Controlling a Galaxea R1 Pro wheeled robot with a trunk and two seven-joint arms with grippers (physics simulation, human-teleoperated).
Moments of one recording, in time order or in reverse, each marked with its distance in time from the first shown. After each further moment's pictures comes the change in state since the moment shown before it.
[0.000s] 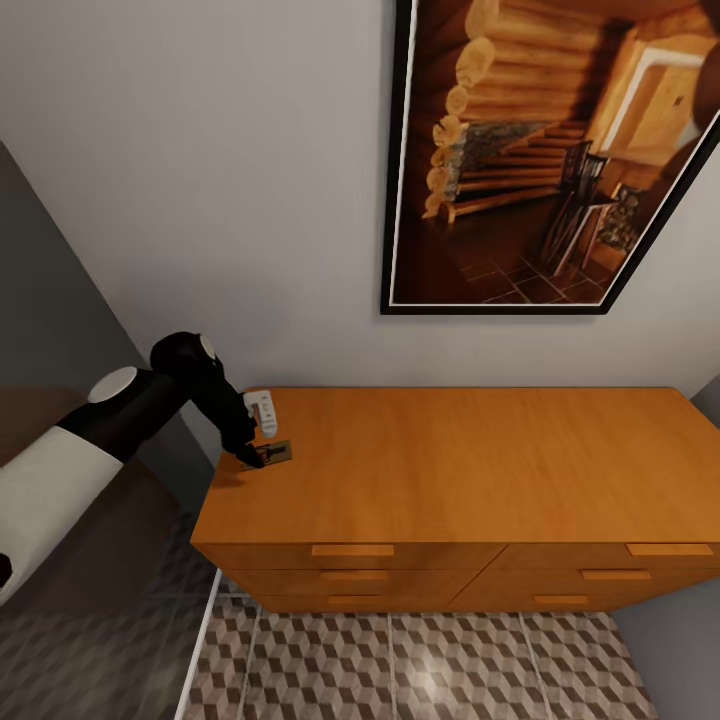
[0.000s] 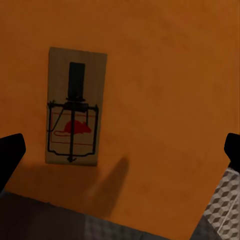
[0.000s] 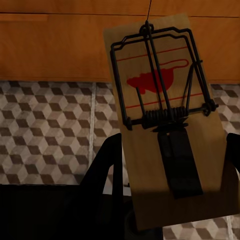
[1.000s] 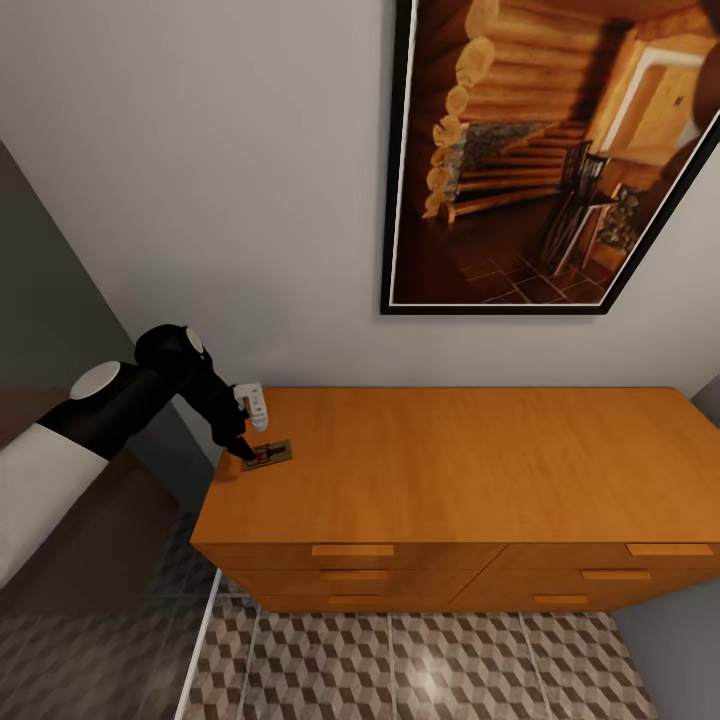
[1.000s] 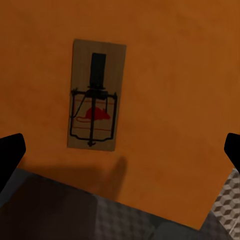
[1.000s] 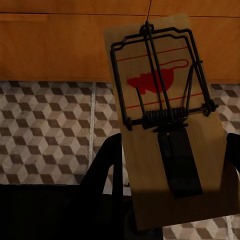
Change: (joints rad) left arm -0.009 0.041 0.005 -0.049 -0.001 0.000 0.000; right arm 0.000 0.000 0.000 0.000 0.000 0.000 0.000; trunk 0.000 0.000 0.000
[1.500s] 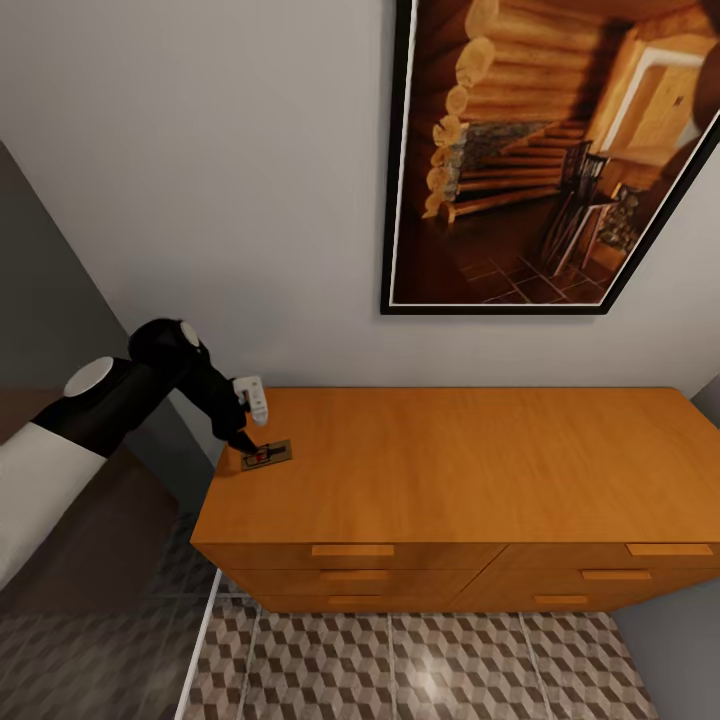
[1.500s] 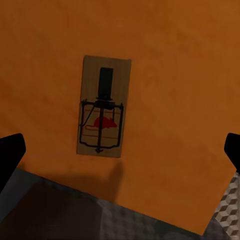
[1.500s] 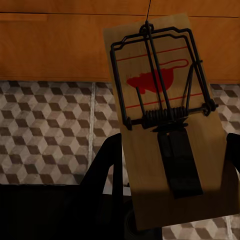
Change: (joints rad) left arm -0.001 0.000 0.033 -0.030 0.000 0.000 0.000; right arm 0.000 -0.001 0.000 0.000 0.000 0.000 0.000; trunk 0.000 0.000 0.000
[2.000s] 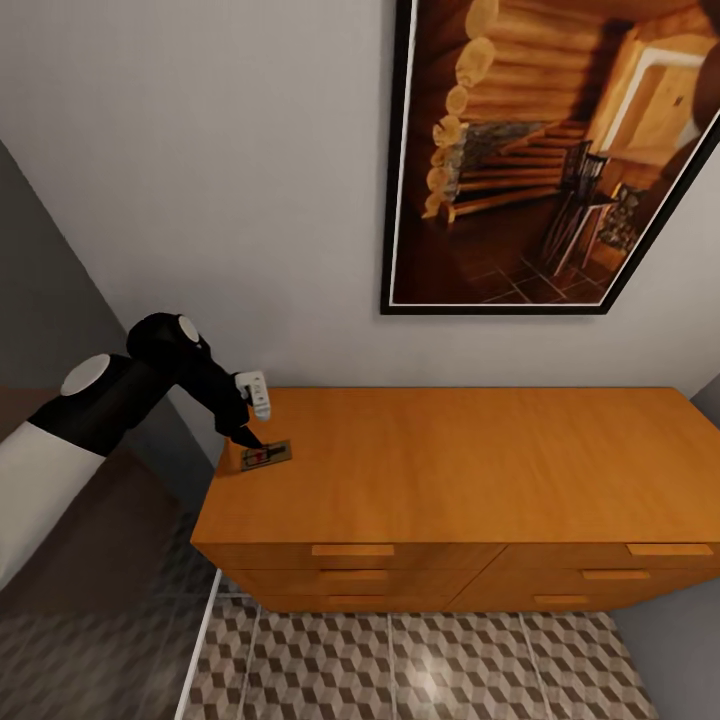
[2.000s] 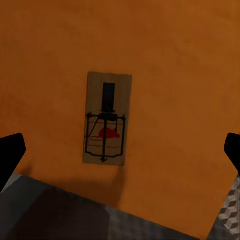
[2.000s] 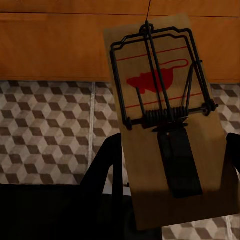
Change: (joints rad) left arm -0.001 -0.002 0.009 -0.047 0.002 0.002 0.000; right arm 0.000 0.000 0.000 0.000 0.000 0.000 0.000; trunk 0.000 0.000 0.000
